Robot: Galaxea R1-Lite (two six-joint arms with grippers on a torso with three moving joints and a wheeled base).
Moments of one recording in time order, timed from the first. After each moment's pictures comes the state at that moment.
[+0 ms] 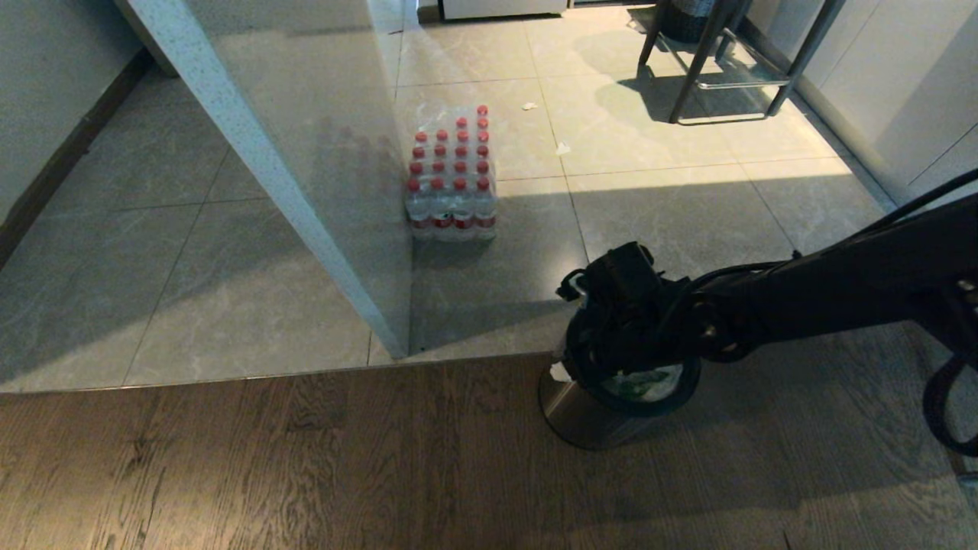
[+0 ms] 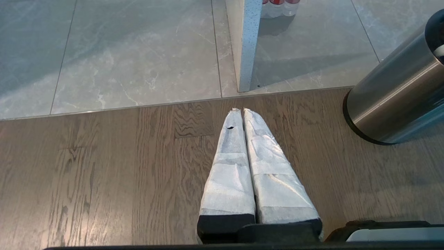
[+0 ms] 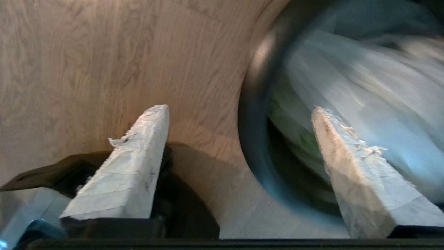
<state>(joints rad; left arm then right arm) 0.00 0.00 0.00 0.00 0.00 0.00 0.55 2.12 -1.36 0.04 -0.11 0.01</state>
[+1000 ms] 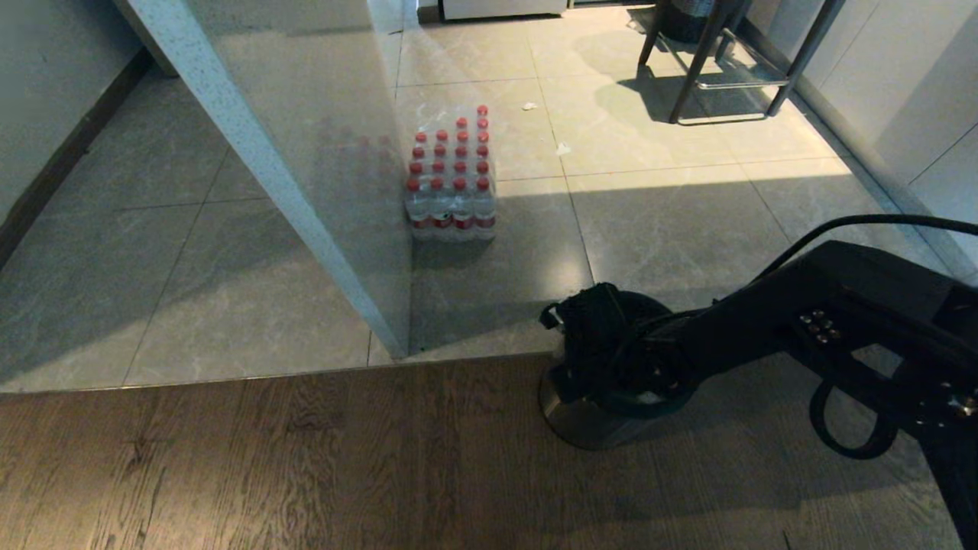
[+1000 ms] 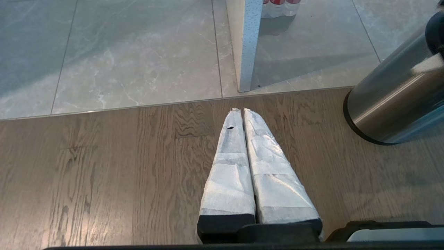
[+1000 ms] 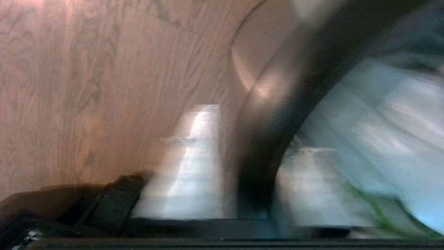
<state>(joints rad) 0.00 0.00 0.00 0.00 0.00 0.00 0.56 2.30 -1.36 -0.18 -0.20 -0.03</state>
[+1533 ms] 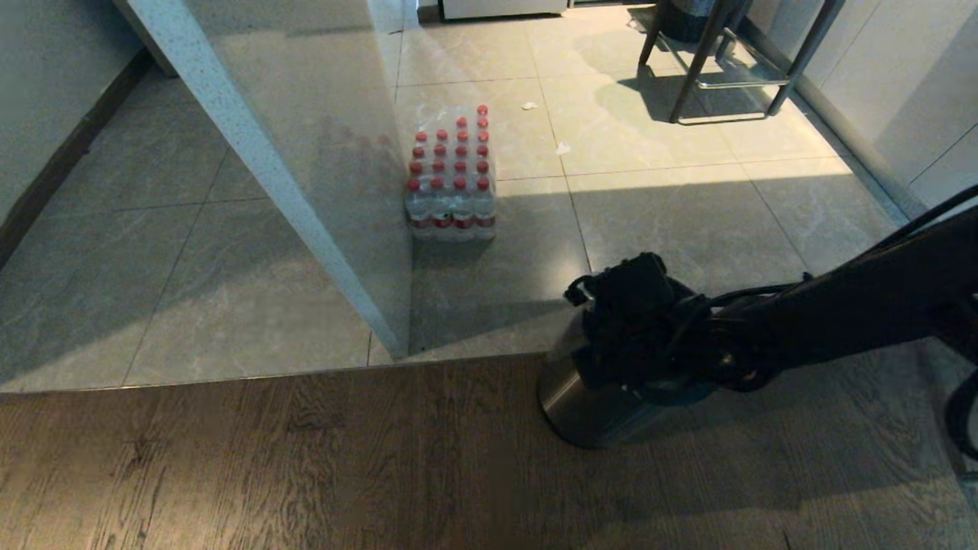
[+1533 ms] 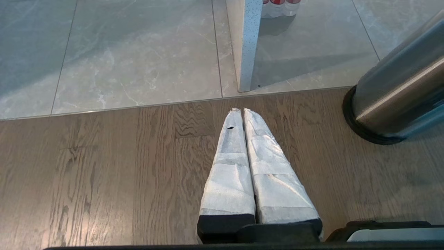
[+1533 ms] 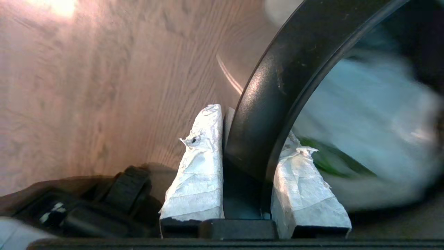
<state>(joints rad) 0.00 0.00 0.00 0.01 0.00 0.00 0.56 2.05 -1.19 -0.16 -0.21 -0.04</state>
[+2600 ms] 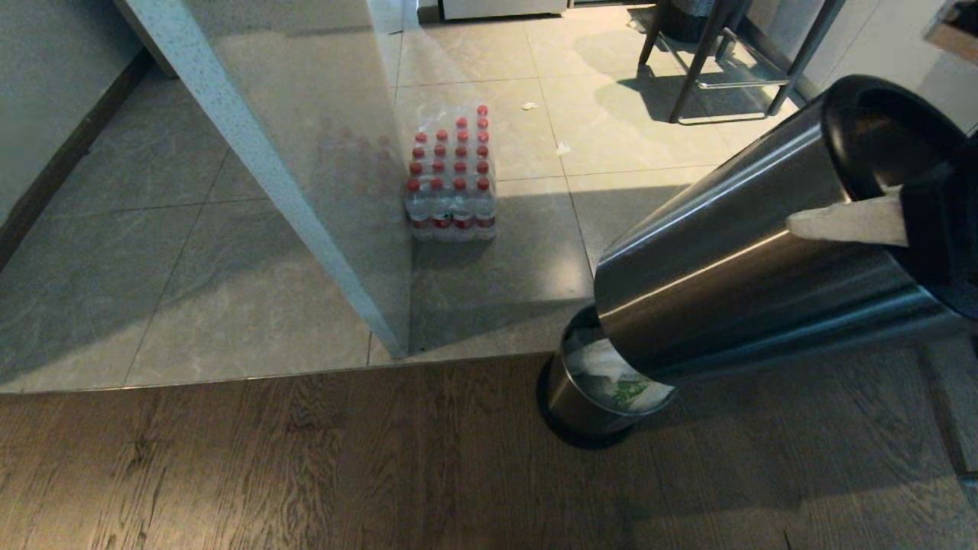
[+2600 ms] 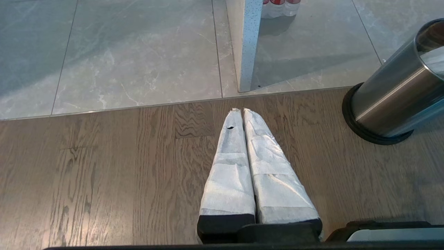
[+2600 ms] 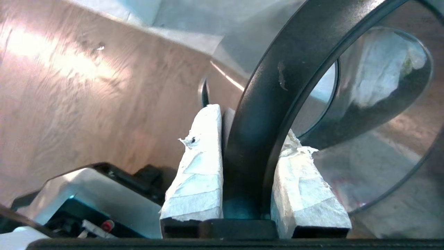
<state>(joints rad) 0.00 0.00 0.00 0.00 0.00 0.00 0.58 1.29 -1.44 0.55 -0.21 -0.08</state>
